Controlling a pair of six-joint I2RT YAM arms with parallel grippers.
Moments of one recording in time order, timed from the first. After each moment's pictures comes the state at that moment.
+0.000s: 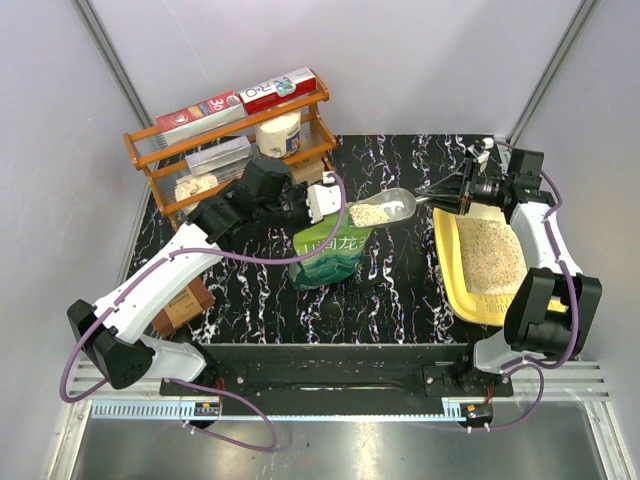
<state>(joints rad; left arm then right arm) -0.71 1.34 1.43 -0.69 0.31 0.62 -0.20 1.50 1.19 -0.37 -1.36 0.73</state>
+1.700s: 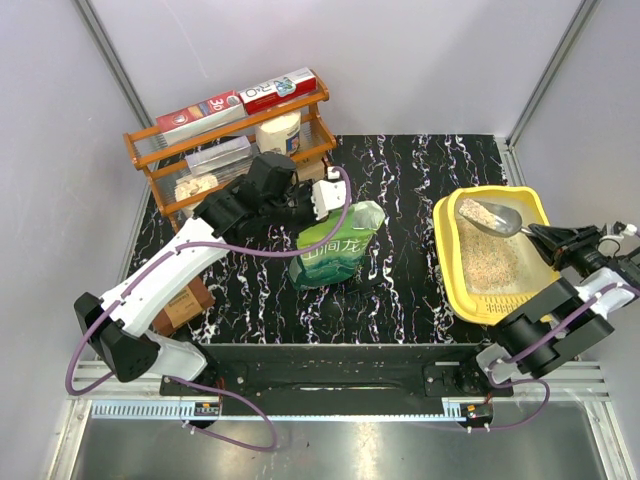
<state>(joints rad) -0.72 1.38 1.48 -0.72 0.34 0.58 -1.04 1.42 0.92 -0.34 -1.37 0.60</state>
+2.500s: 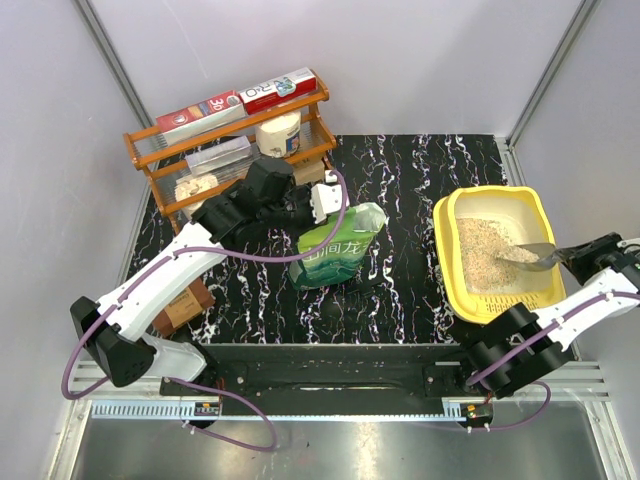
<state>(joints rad) -0.73 1.35 1.43 -0.67 0.36 0.56 -1.09 1.18 1.07 -0.75 -0.66 0.17</state>
